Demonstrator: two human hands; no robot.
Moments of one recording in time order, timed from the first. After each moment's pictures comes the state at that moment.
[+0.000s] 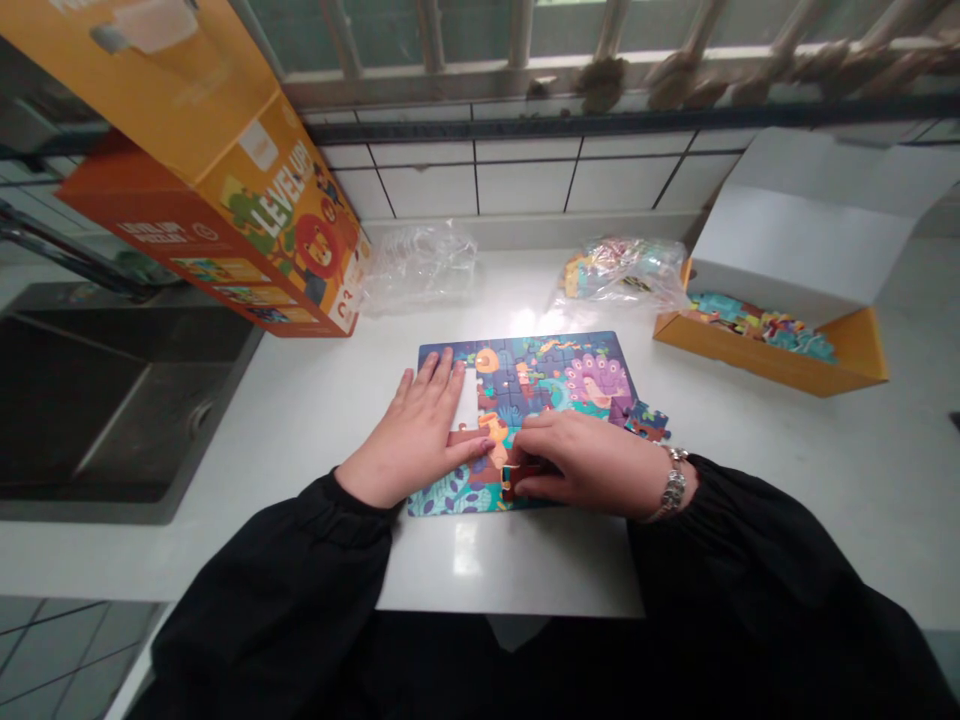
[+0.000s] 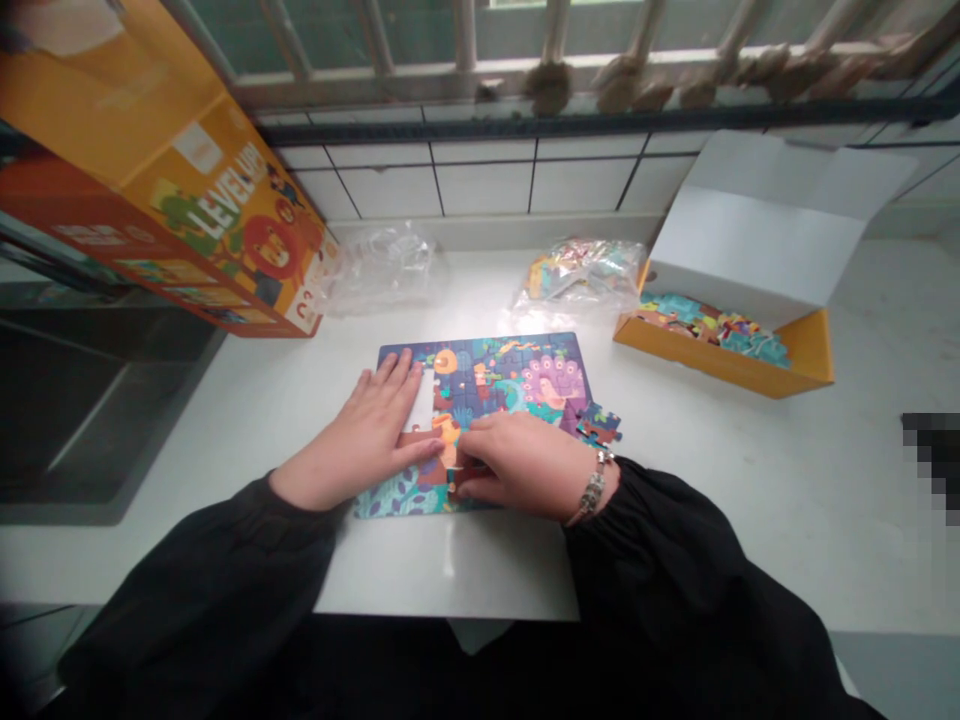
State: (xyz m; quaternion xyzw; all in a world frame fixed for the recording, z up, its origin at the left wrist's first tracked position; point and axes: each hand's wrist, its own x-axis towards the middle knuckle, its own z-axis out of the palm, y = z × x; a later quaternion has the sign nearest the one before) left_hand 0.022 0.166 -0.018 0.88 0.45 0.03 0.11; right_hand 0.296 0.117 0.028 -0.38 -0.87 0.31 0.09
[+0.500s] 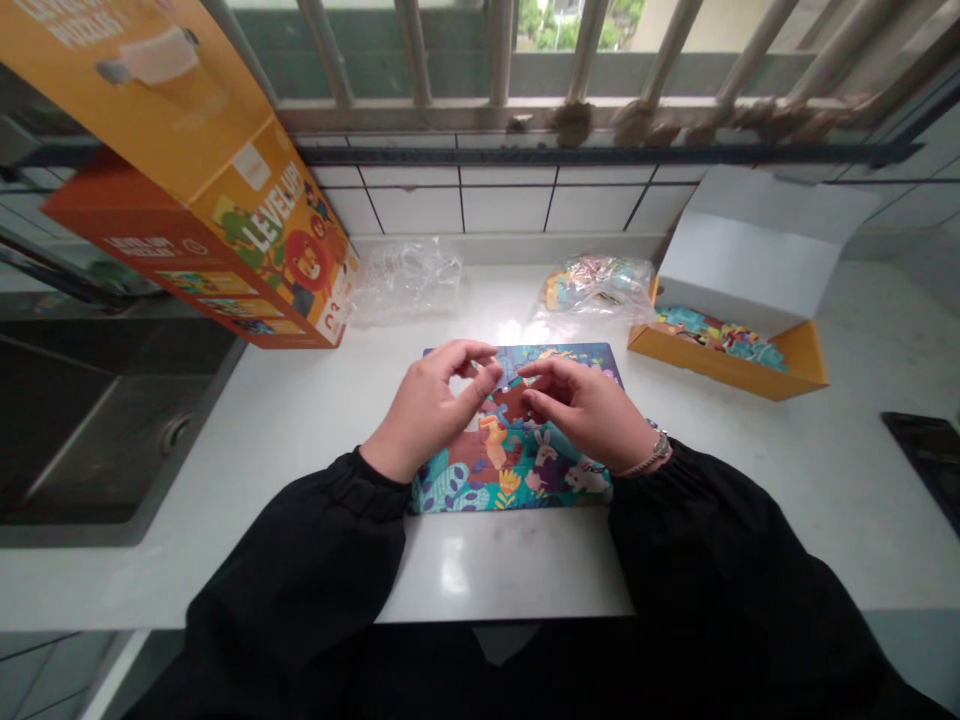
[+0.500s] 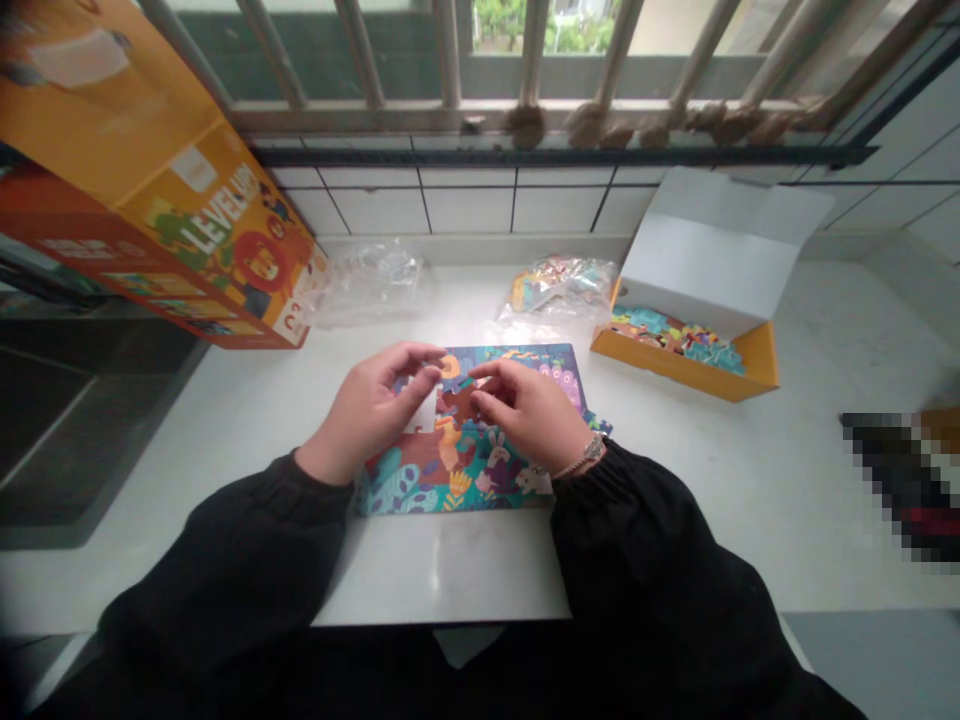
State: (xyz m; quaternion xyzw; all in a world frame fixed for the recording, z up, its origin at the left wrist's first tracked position) left_hand 0.078 0.187 0.031 0.80 0.40 0.33 0.29; right_hand 0.317 0.138 0.009 -0.50 -0.65 0.44 0.37
